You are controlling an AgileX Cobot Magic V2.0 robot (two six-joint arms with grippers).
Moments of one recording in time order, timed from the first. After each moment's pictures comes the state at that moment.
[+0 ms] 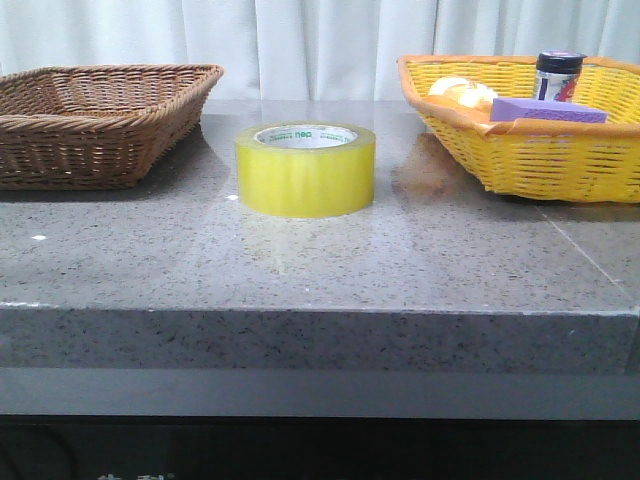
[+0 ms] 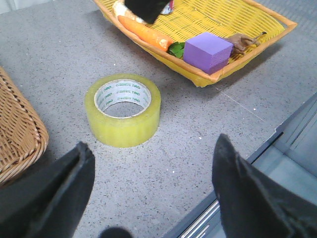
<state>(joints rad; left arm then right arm) -0.72 0.83 -0.83 -0.09 0.50 0.11 0.52 1.70 -1.91 0.07 1.12 -0.03</state>
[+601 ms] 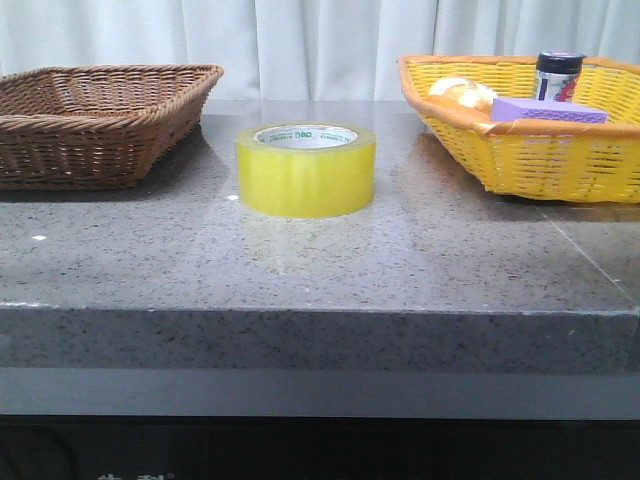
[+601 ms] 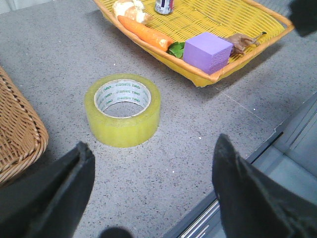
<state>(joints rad) -0.72 0.83 -0.83 -0.09 0.50 0.11 0.52 0.98 -1.08 0.09 0.72 -0.03</state>
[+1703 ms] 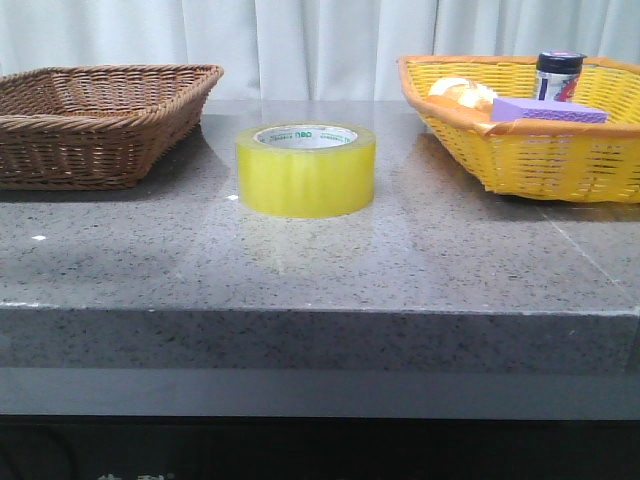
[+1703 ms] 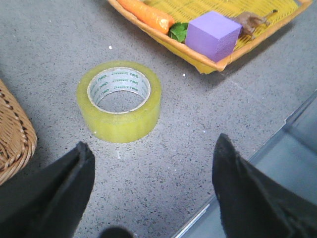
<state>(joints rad) -0.72 1.03 -0.98 -0.08 0.59 0.11 0.52 0.59 -0.79 0.09 0.72 -0.02</state>
